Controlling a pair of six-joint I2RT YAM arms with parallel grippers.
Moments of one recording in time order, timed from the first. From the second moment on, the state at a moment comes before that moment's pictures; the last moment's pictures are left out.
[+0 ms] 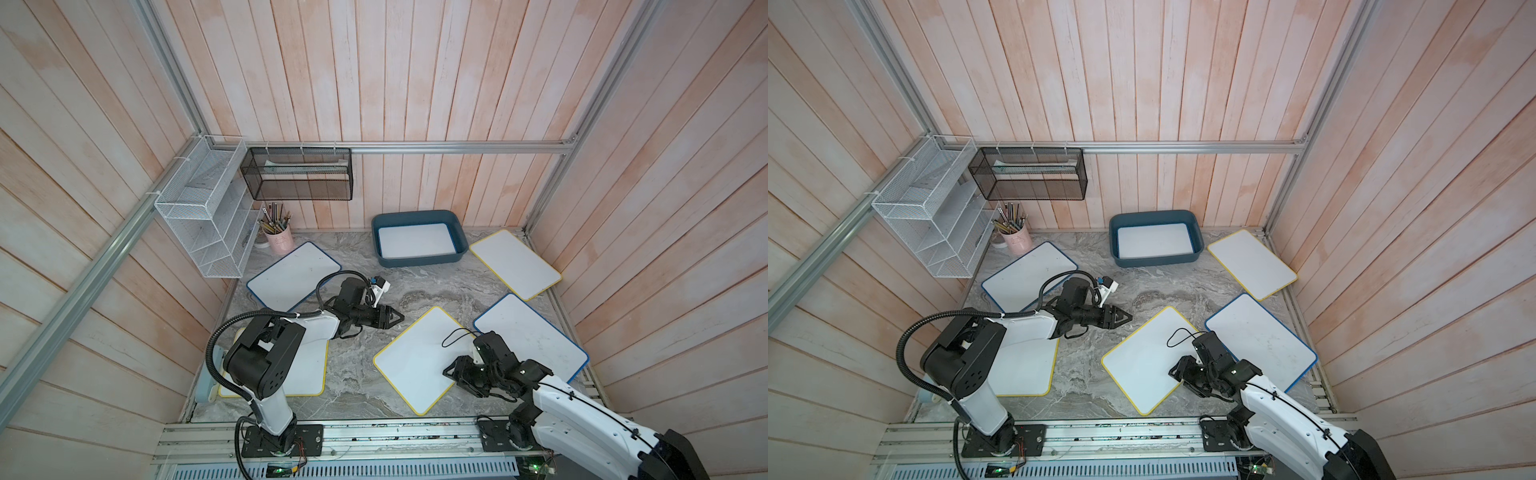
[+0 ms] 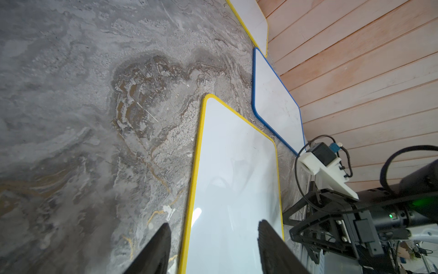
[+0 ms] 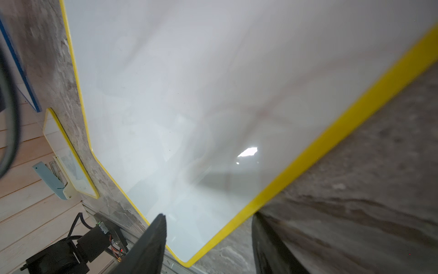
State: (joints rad) left arm -0.52 1.75 0.83 0.24 0.70 -0.41; right arm 0.59 0.85 0.30 -0.48 -0.32 1.10
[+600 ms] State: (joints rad) left arm -0.52 1.78 0.78 0.18 0.59 -0.41; right arm 0.40 1.22 0.38 -0.07 -0.37 0.90
